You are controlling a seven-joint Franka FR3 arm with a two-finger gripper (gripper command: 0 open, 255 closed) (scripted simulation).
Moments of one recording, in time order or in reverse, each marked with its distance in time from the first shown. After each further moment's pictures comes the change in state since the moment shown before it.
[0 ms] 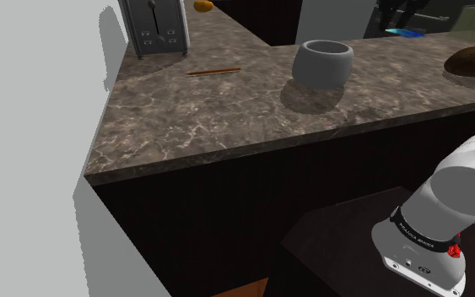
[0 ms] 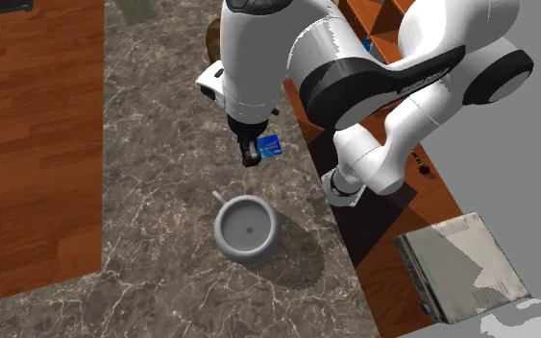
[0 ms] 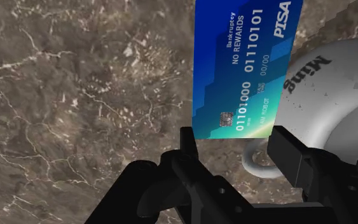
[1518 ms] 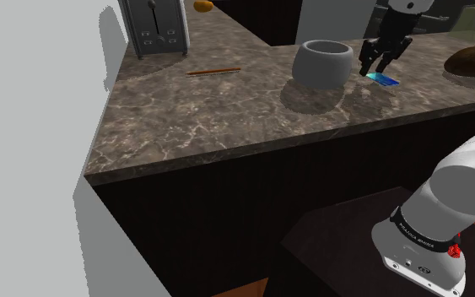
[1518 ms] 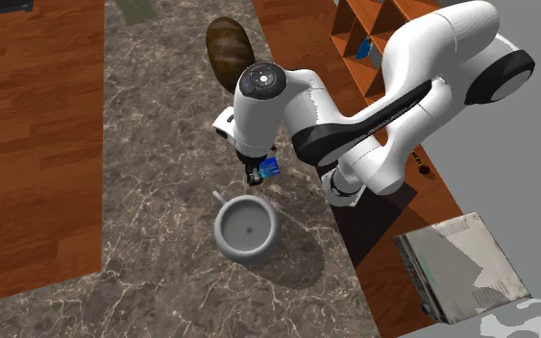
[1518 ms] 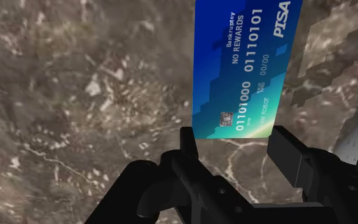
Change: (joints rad) arm -0.020 -0.069 -0.034 -0.354 -0.039 0.285 0.023
